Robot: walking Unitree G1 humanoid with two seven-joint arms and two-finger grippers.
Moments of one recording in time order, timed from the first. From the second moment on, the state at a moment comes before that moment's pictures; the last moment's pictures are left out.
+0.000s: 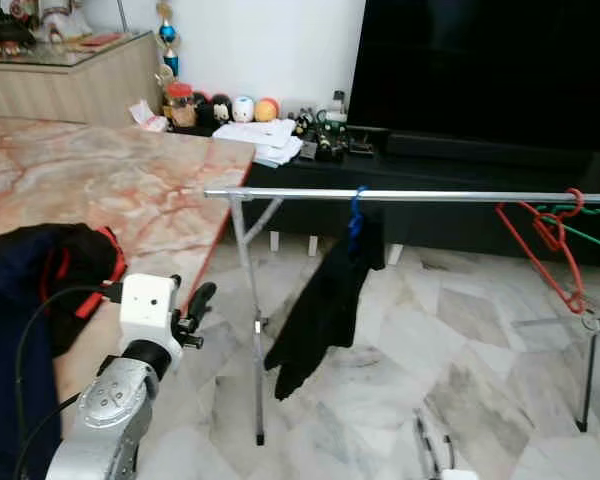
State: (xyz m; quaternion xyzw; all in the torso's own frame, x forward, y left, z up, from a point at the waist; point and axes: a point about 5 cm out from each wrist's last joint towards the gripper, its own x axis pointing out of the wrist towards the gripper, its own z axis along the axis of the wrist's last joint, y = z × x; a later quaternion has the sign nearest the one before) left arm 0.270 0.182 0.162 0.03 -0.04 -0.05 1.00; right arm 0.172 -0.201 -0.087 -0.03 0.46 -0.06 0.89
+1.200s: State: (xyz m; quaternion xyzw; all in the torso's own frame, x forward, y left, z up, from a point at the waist) left arm 0.176 0.228 -0.065 0.12 0.41 -0.03 0.90; right arm 0.172 -0.207 -0.086 -0.03 0.46 -0.06 0.89
